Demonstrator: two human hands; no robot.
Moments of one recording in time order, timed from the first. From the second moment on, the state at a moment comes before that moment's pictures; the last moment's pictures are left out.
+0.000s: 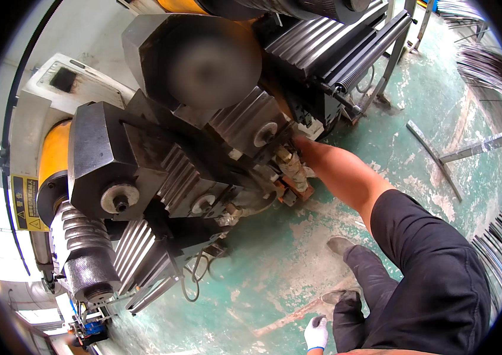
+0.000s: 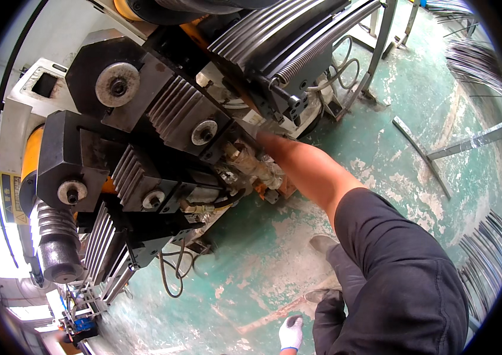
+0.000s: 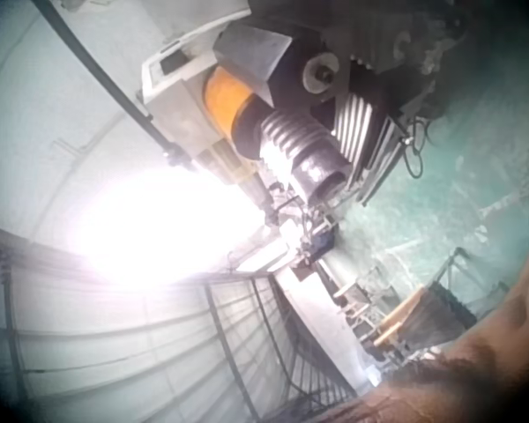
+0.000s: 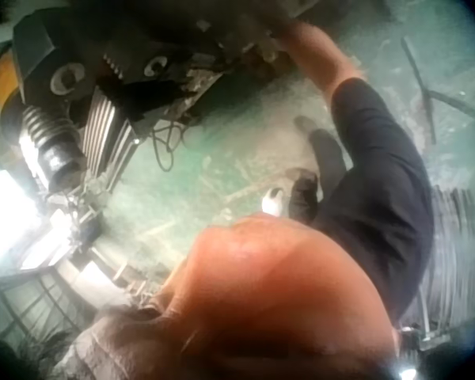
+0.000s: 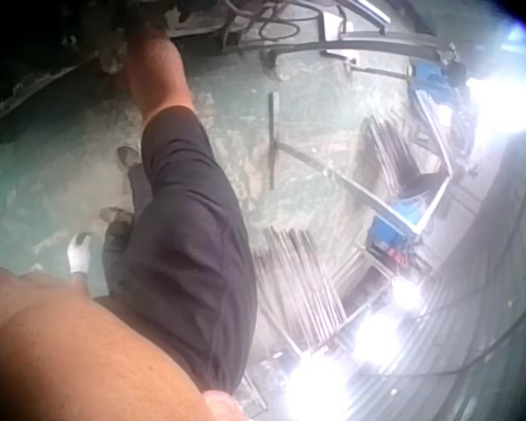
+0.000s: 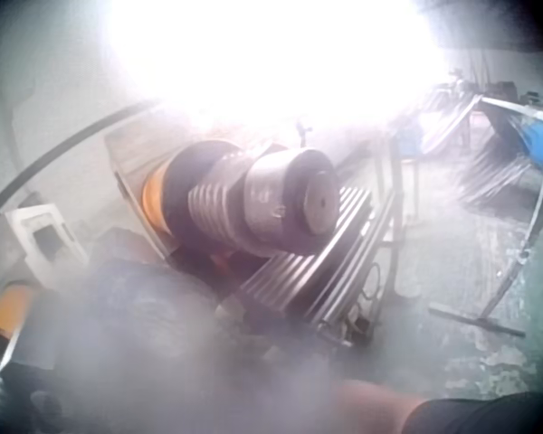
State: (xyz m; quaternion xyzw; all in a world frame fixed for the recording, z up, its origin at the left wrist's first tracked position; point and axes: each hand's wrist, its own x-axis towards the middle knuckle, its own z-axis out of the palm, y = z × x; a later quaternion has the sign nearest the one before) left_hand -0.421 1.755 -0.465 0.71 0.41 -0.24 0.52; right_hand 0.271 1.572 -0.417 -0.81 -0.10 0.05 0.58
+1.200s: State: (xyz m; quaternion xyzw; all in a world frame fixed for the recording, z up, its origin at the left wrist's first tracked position) left_hand -0.401 1.768 -0.468 0.74 0.38 -0.26 0.49; right_hand 0.254 1.553 -0.432 -0.83 -0.07 0.05 0.56
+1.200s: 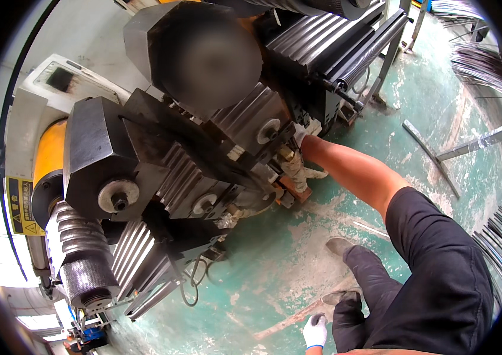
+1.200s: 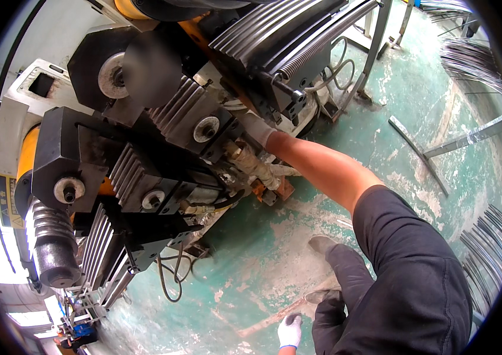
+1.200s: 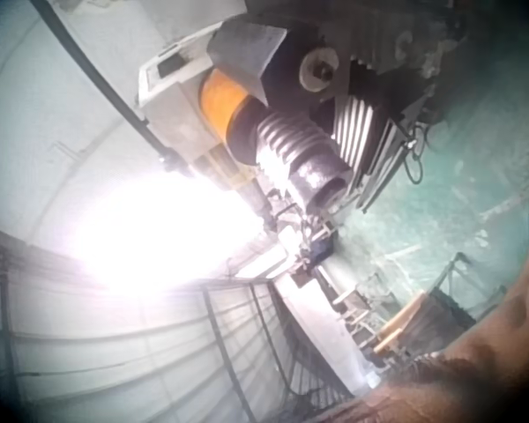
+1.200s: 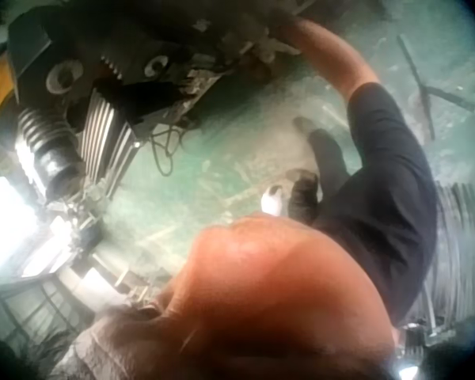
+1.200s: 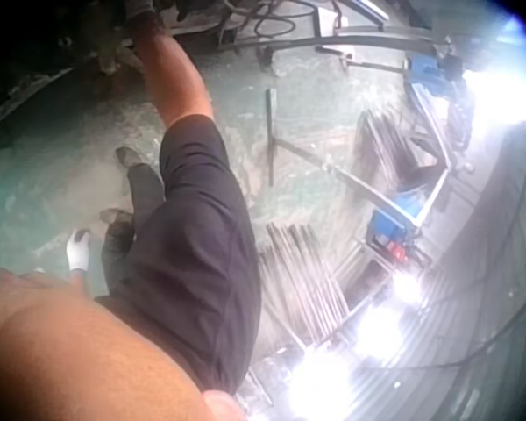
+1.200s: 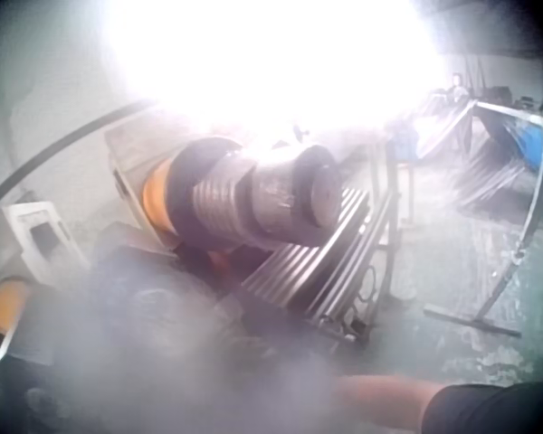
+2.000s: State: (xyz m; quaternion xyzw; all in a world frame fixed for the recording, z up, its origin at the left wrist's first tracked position) left_hand -0.384 1.776 -0.417 0.79 0.35 -0.28 0.42; right_hand 0.237 1.554 -0.416 -0.86 -0.06 -0.01 0.50
